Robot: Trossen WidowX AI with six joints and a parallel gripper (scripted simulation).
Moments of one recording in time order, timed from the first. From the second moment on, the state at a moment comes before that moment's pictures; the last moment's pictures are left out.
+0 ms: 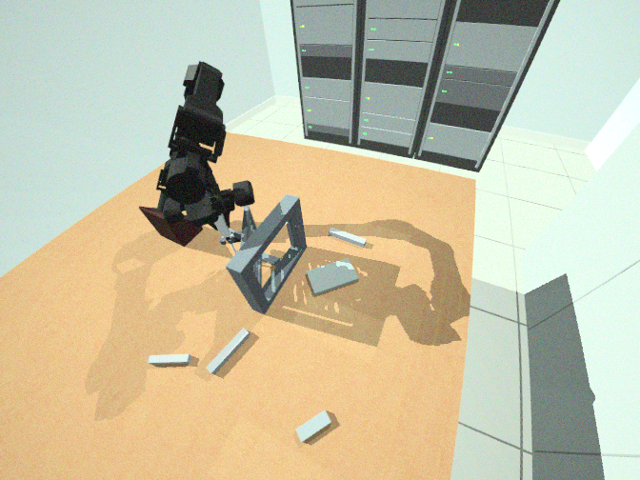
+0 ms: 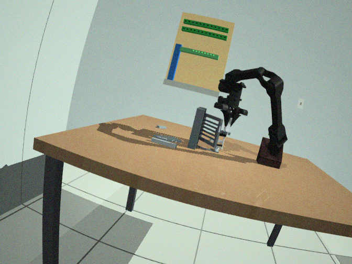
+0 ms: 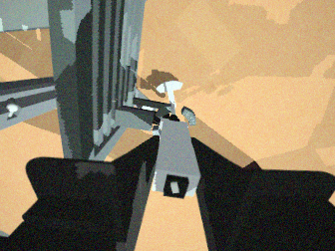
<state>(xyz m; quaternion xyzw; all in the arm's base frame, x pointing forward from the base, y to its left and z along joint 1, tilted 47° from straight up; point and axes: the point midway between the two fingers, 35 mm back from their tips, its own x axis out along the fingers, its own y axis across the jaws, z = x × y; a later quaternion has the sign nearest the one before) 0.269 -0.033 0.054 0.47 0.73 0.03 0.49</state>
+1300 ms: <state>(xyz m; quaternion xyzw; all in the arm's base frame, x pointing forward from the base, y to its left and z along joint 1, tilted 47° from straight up) 0.252 -0.091 -0.004 0.31 0.69 0.24 0.61</state>
